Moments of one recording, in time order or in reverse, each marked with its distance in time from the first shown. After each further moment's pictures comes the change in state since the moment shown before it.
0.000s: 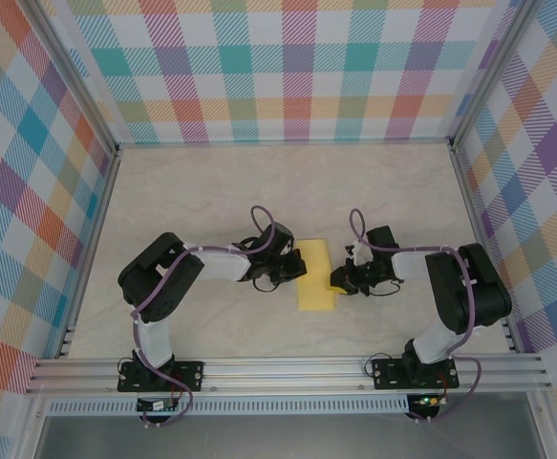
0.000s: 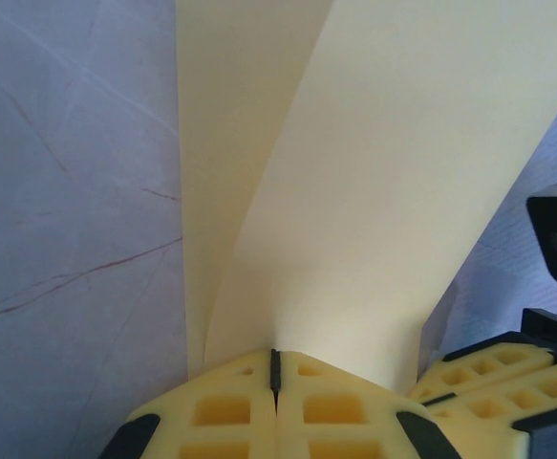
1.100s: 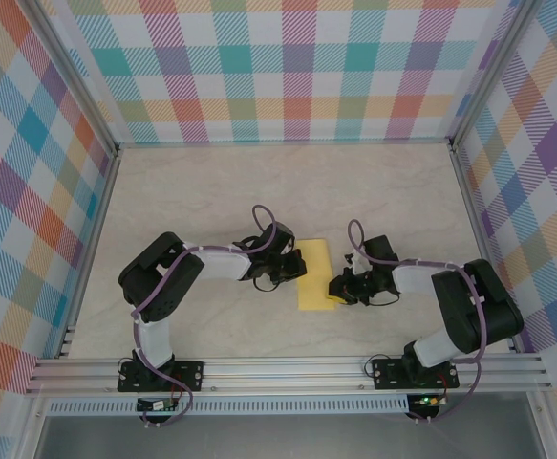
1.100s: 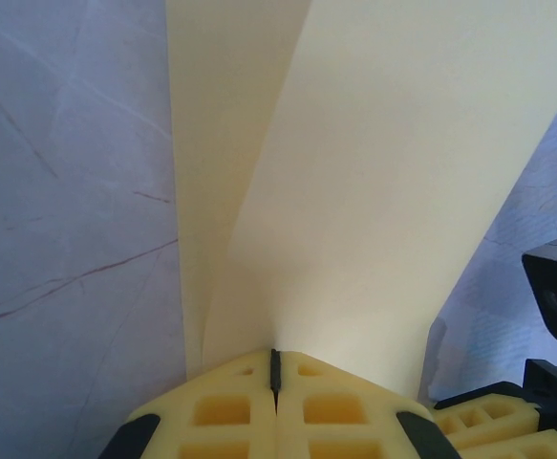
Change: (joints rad) left arm -0.001 0.002 0.014 -0.024 -0.001 0.027; right arm 0.086 -0.136 -0.102 0.034 0.092 0.104
